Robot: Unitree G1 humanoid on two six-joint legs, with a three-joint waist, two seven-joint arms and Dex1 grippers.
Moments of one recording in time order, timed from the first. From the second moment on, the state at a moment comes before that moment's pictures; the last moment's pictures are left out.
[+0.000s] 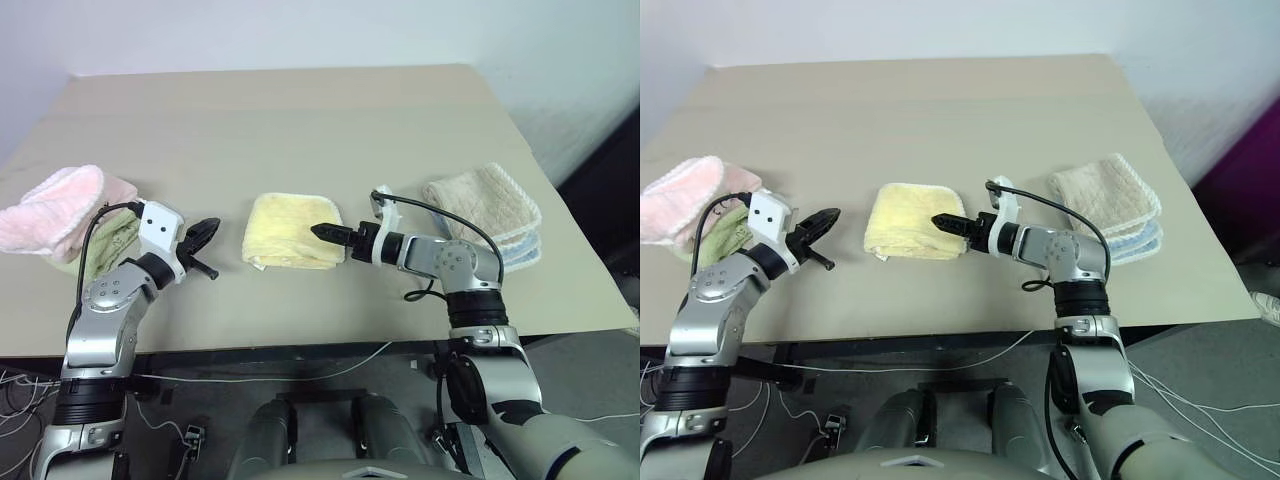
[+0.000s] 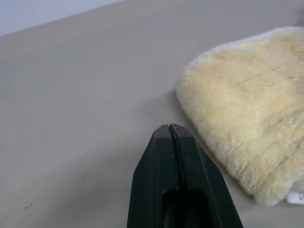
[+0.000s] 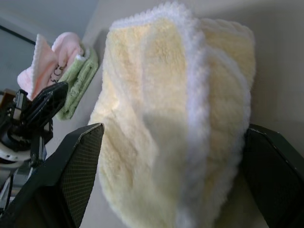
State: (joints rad) left arm -0.22 0.54 0.18 -0.04 -0.29 0.26 -0.59; right arm -0.76 -0.12 -0.15 0.40 0.62 1.06 0.50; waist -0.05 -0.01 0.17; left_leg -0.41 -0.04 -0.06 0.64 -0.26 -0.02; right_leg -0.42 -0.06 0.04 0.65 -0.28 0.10
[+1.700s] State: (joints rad) left arm -0.44 0.39 -0.01 0.20 -0.23 0.16 -0.69; right arm -0.54 -0.26 -0.92 -0.15 1.03 1.11 -0.44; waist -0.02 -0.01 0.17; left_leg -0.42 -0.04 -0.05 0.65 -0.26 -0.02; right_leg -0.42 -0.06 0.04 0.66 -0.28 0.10
